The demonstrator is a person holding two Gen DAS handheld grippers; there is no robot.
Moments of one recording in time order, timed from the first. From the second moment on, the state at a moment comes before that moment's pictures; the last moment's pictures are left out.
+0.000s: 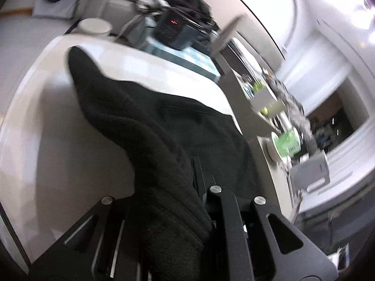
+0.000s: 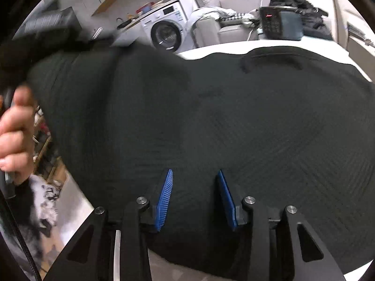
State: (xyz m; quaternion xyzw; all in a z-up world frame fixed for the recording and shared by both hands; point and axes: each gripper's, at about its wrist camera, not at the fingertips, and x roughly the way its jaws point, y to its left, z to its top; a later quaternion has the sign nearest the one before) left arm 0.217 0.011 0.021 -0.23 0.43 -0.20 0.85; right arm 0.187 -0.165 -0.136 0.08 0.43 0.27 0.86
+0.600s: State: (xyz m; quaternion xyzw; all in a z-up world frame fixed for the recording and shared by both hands) left arm 0.225 -0.296 0.013 -0.07 0.52 -0.44 0.73; right arm 0.123 -0.404 -0.112 0.18 0.39 0.03 0.90
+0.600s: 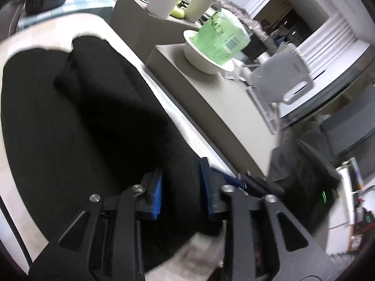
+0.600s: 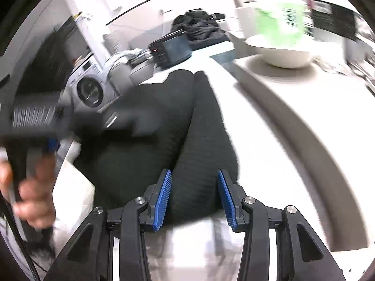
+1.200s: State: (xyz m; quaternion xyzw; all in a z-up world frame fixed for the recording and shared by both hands) left arm 0.267 -0.155 -0.048 -0.15 0.53 -0.23 0.80; right arm 0.101 -0.463 -0.076 0.25 0.33 0.03 0.91
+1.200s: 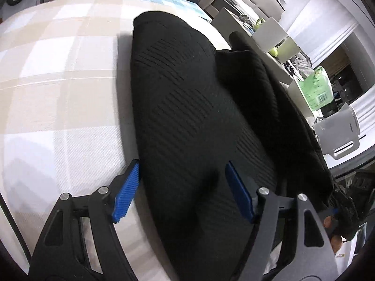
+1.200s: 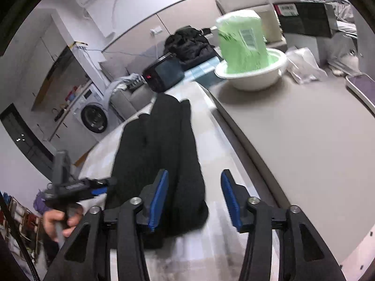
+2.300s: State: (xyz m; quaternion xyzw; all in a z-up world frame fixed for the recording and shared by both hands) left arm 0.212 0.030 -0.039 -0.20 0.47 -0.12 0.85; right arm 0.184 -0.349 -0.104 0.25 0.42 0.24 0.84
